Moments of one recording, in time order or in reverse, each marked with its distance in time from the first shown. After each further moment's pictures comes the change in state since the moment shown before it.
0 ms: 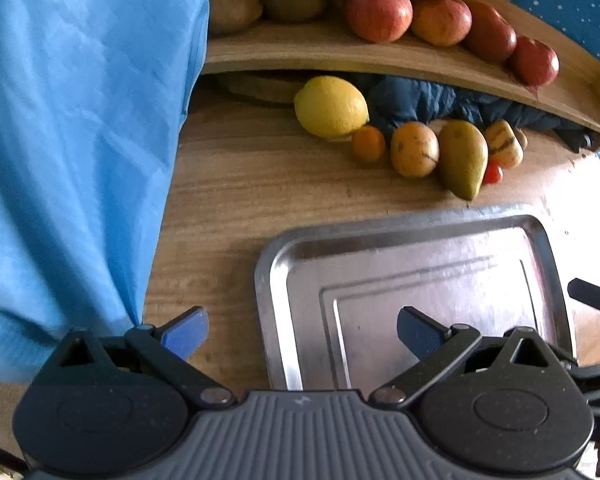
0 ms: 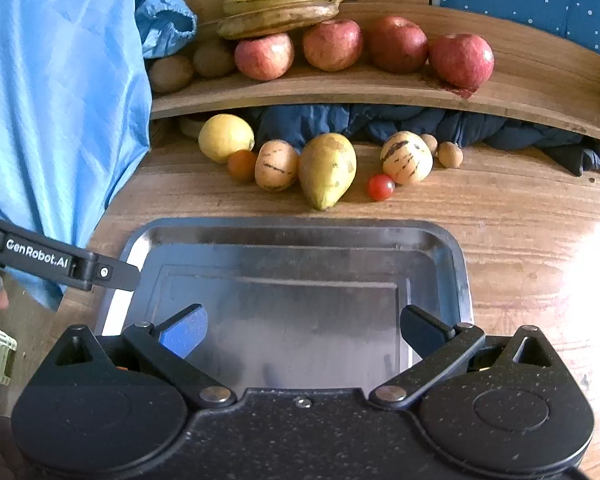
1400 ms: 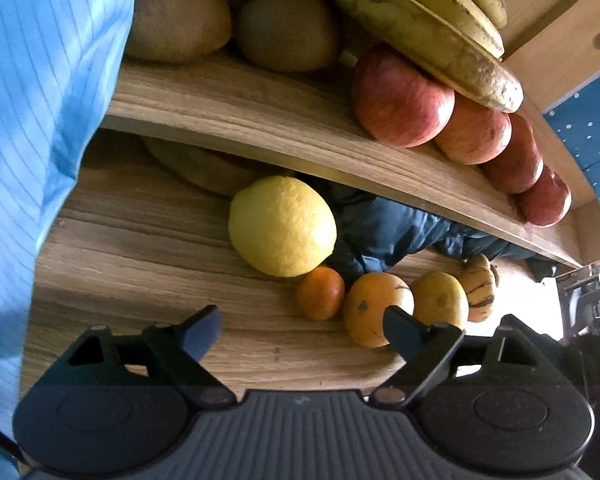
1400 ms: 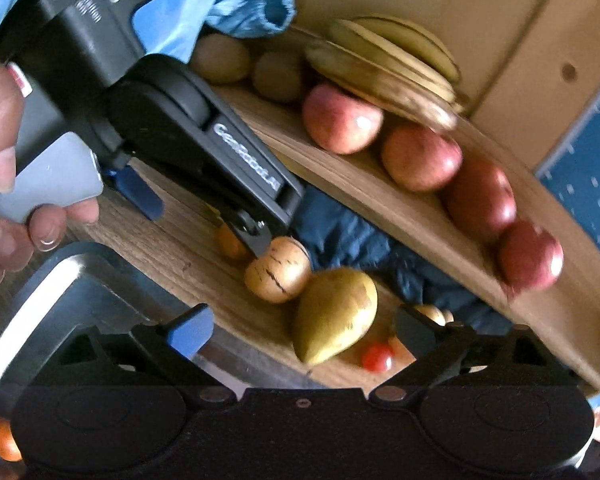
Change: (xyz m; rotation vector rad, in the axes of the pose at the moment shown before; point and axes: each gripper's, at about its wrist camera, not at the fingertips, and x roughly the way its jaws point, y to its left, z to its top) left arm 0.075 0.010 0.092 -0.221 -0.059 -0.294; right arm 0.072 0.056 0.068 -0.545 -0.092 -0.189
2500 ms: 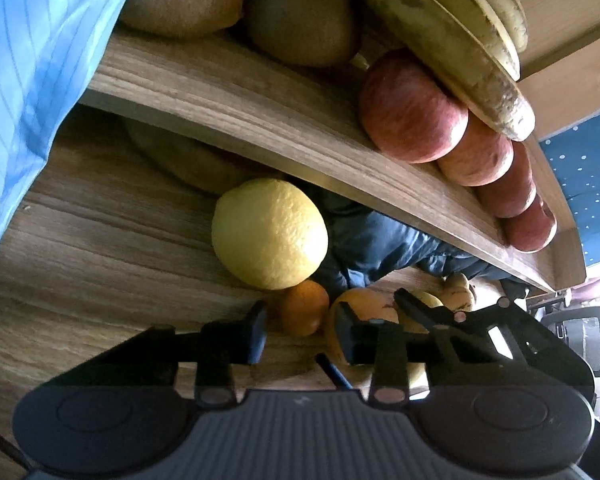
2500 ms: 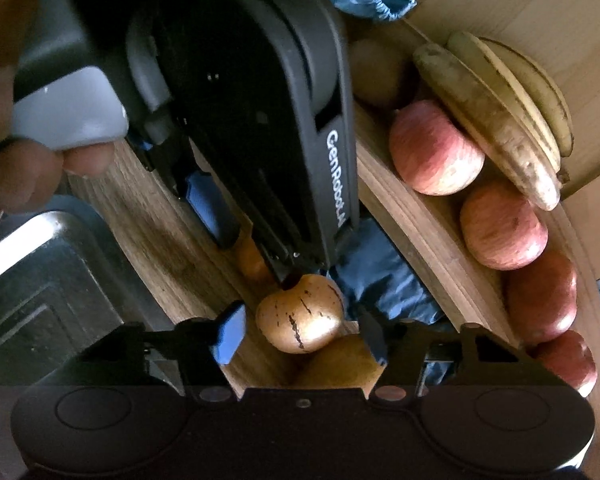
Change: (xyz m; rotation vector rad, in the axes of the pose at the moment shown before) left arm 0.012 0.012 0.008 -0.086 0.020 -0.113; right arm 0.053 0.022 0.022 -0.311 0.030 0.056
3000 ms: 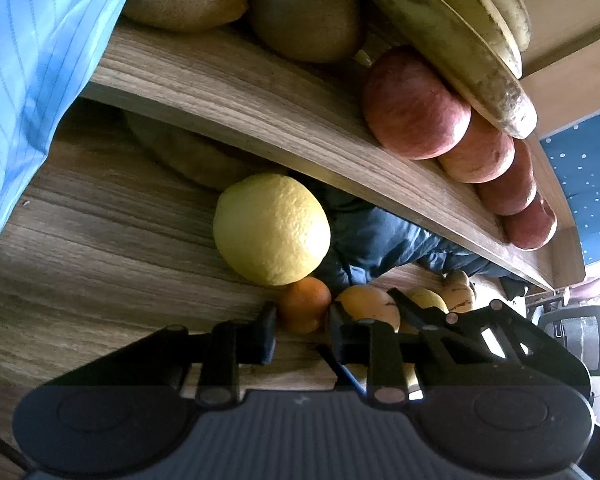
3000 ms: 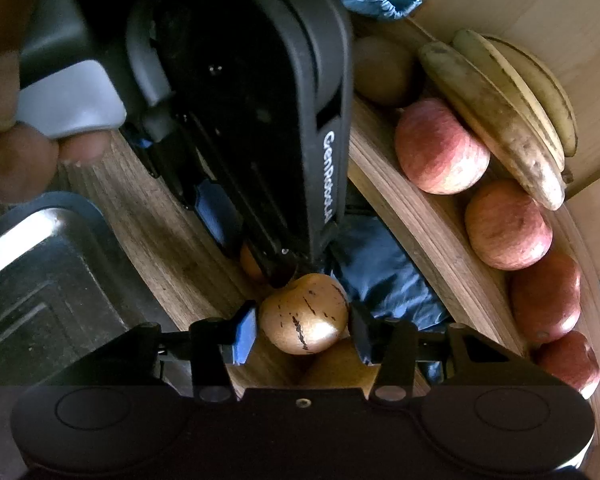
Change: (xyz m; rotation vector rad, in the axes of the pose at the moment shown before) left arm 0.003 0.001 -0.001 -0.004 0.009 0.000; right arm 0.006 0.004 0.000 -0.003 -0.007 -0.006
